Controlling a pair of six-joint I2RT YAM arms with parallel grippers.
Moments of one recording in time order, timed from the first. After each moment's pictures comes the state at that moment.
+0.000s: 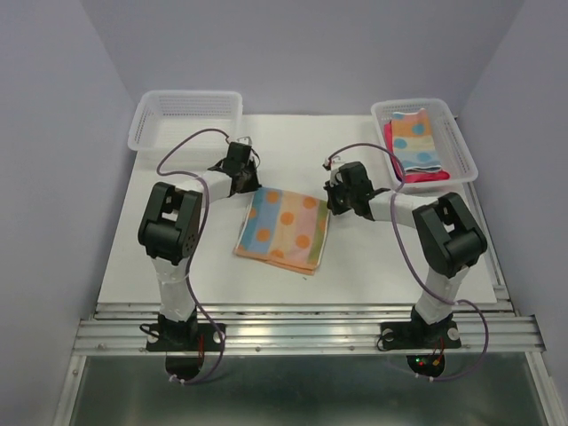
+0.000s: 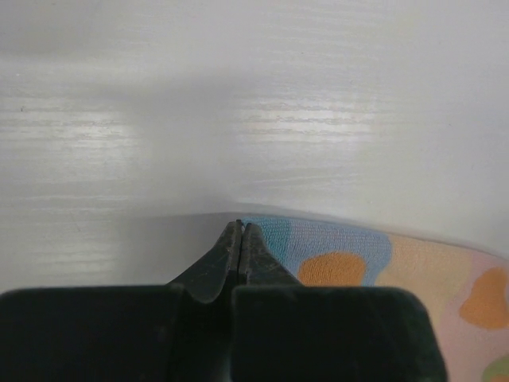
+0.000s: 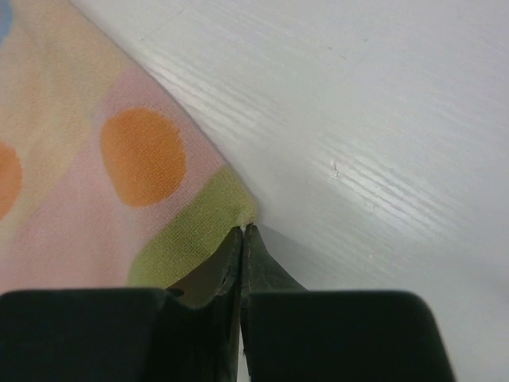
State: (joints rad) left arm -0.34 1.97 1.27 -0.12 -0.02 -0.44; right arm 0.45 1.84 1.03 0.05 -0.11 0.02
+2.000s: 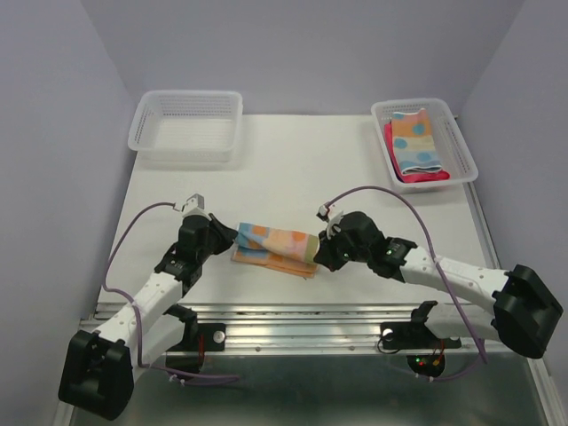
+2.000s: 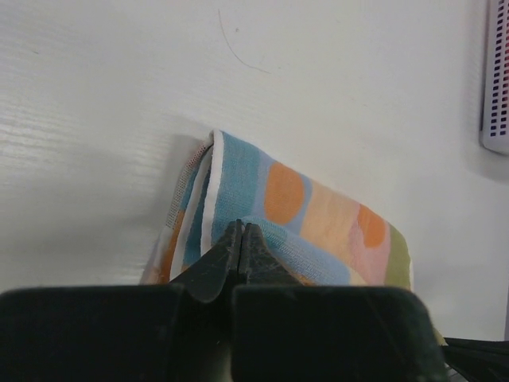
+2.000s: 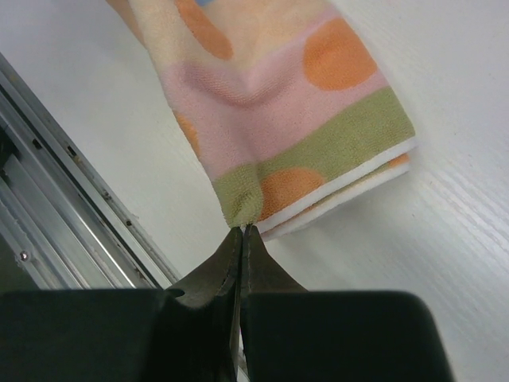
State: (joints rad) left arm -0.34 0.87 0.33 0.00 -0.02 -0.79; right arm 0.85 1.17 0.62 -0.10 -0.17 0.29
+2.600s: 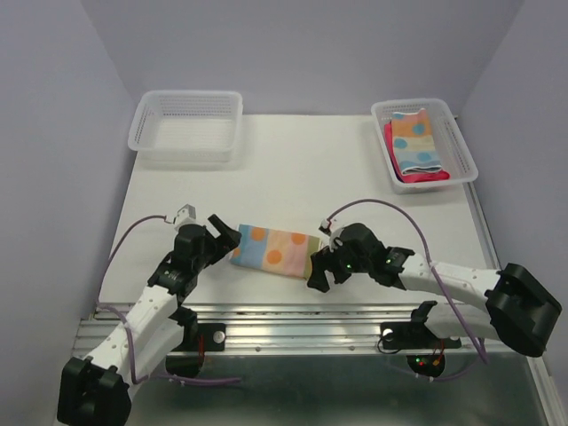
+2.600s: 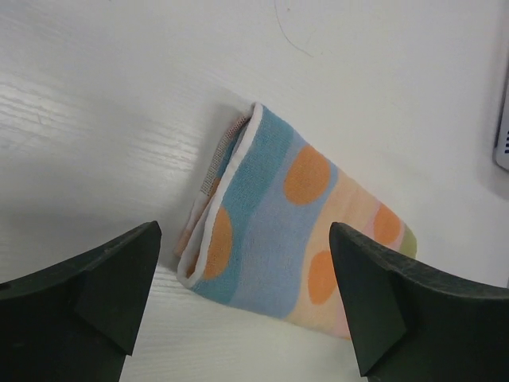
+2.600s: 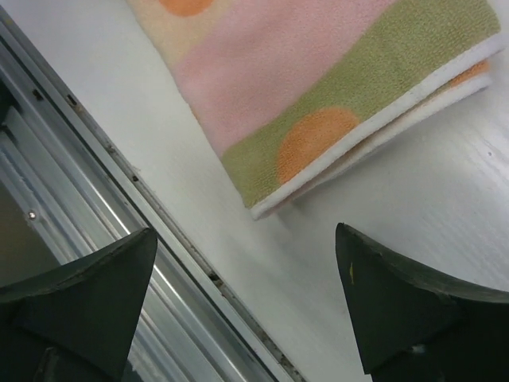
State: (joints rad) left arm -0.34 0.74 0.29 -0.16 -0.07 -0.87; right arm 0.86 1.21 0.51 -0.04 -0.27 0.37
